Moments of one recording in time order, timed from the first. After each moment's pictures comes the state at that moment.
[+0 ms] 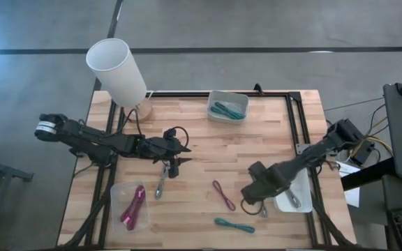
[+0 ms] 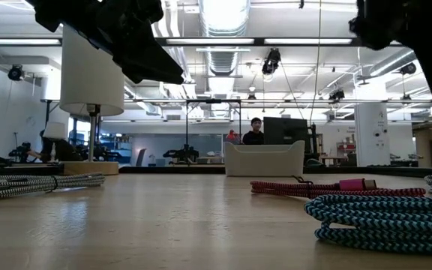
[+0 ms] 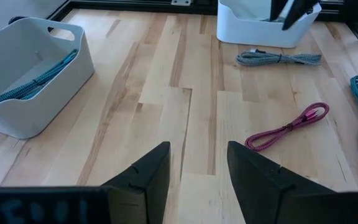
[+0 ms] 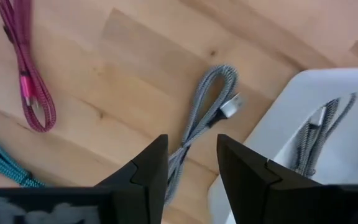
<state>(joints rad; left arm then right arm) -0.12 1.24 0.71 0.05 -0.21 -0.13 0.53 1.62 1.21 -1.16 0.03 1.61</state>
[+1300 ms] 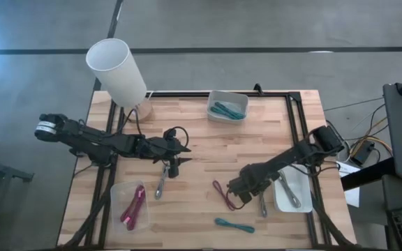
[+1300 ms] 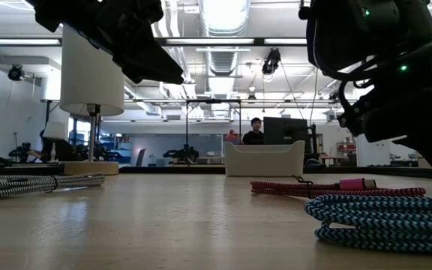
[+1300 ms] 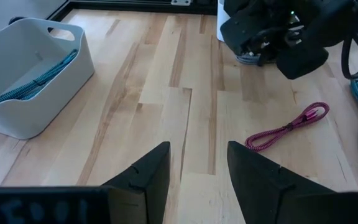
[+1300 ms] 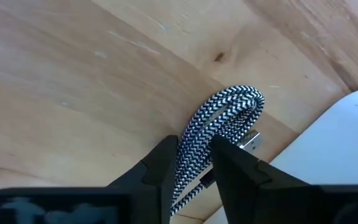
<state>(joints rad) -0.12 1.24 0.71 0.05 -0.21 -0.13 0.38 1.88 1.08 -1.00 -0.17 1.38</state>
